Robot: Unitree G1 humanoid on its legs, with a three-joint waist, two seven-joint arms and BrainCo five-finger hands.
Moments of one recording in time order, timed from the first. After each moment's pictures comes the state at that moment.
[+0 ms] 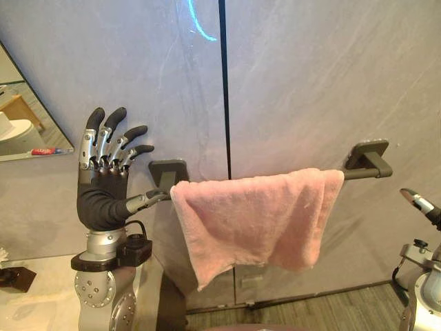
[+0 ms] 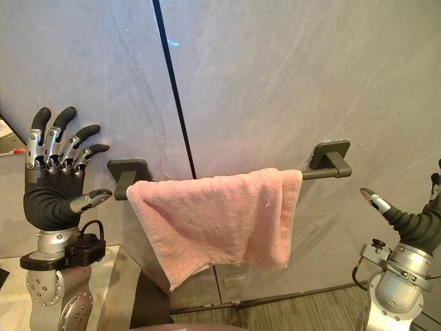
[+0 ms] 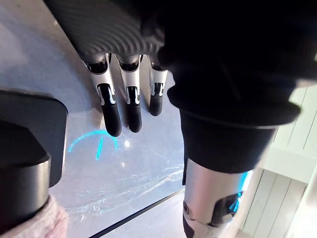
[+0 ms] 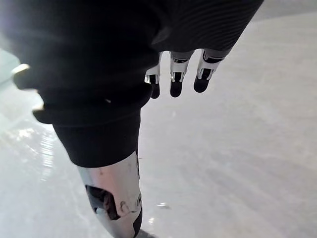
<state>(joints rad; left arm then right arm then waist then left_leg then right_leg) 0.25 0.21 0.05 -0.65 -0.36 -0.38 -0.04 0.23 -0.13 -0.57 -0.51 0.01 -0.26 -0.18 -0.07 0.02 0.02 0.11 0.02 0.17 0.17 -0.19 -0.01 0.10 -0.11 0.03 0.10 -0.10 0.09</state>
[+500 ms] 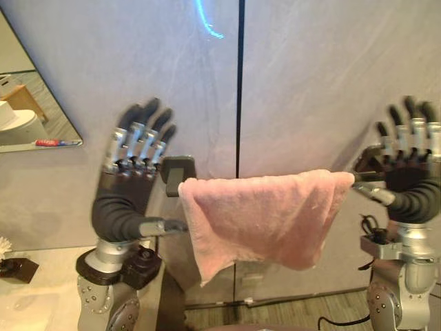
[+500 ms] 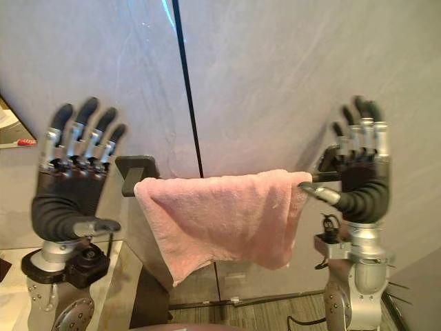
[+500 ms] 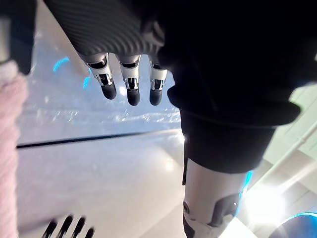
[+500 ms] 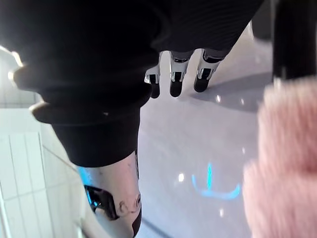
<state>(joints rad) 0.26 0.33 -0.15 -0.72 -0.52 -0.37 -0.26 0.18 -0.23 -0.13 -0.61 0.48 -0.34 0.20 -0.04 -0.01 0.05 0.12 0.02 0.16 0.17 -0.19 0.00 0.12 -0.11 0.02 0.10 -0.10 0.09</state>
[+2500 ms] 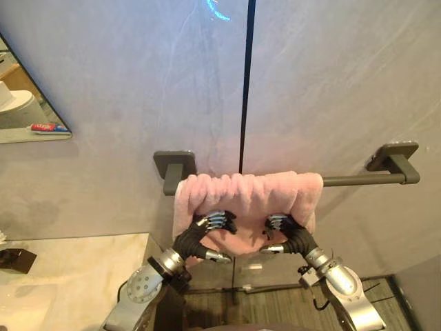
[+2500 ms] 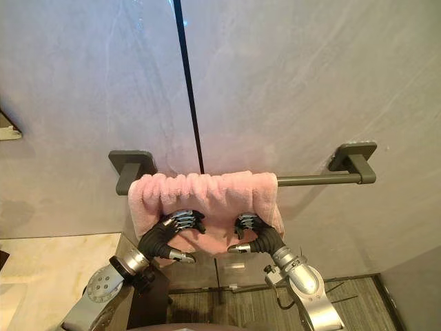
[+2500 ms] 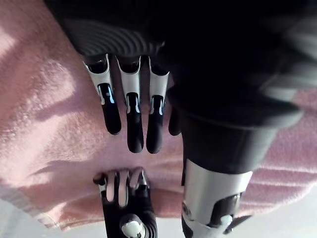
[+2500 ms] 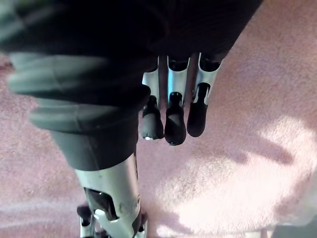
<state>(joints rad) 0.26 0.40 -0.33 -0.16 -0.26 -0.27 -0.28 0.25 -0.29 0.17 -0.07 0.15 -0.20 0.26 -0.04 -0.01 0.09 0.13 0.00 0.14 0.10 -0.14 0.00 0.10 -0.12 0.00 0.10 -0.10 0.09</state>
